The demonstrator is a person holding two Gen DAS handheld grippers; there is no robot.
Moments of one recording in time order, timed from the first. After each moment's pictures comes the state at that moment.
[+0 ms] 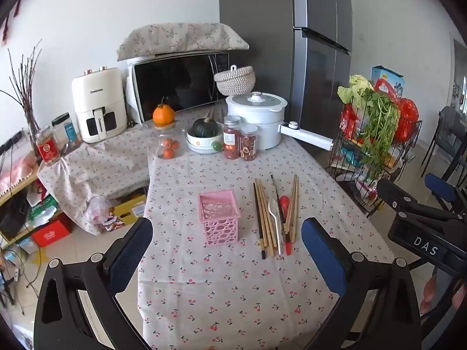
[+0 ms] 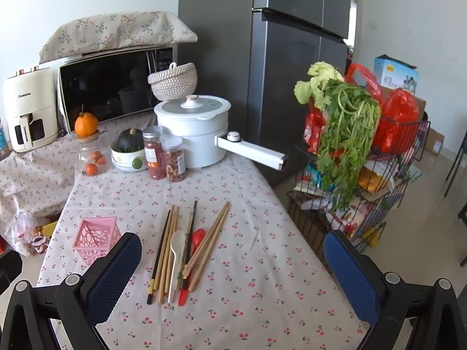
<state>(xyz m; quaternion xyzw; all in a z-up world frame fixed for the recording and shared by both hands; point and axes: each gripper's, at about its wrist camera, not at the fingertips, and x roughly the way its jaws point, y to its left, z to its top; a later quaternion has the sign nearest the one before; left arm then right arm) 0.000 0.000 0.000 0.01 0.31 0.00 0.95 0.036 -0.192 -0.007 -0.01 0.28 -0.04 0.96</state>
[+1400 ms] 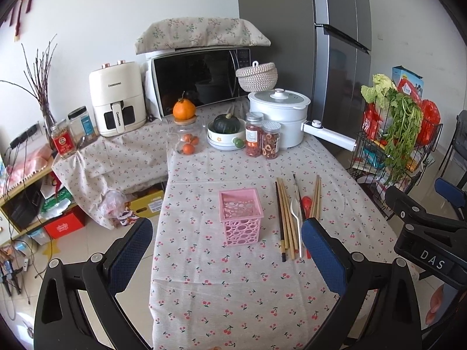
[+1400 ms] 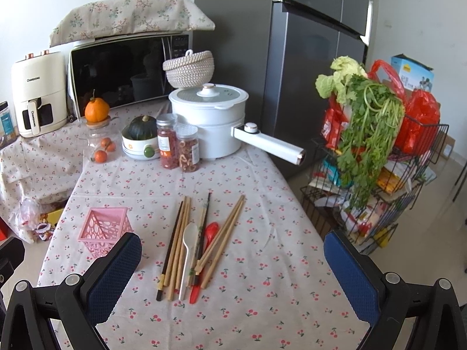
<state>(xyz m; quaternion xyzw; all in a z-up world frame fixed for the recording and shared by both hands) 0.015 0.013 -0.012 0.01 0.32 0.05 0.95 0.053 -0.174 -0.019 -0.02 0.29 -0.01 0.96</state>
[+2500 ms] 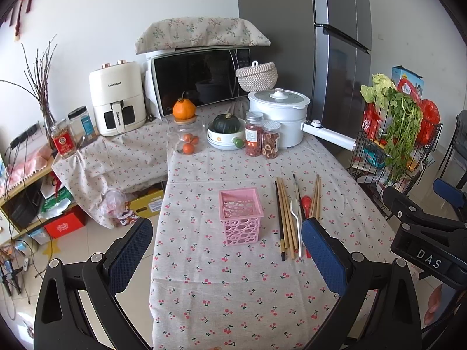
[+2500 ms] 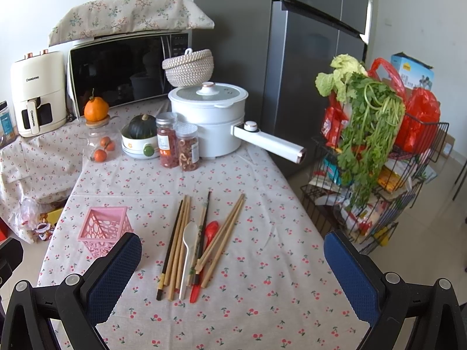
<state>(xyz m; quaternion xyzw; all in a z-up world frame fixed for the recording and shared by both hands) 0.014 0.014 -0.013 0.01 0.32 0.05 0.95 0.055 -0.172 -0.021 -0.02 0.30 -0.02 0.96</state>
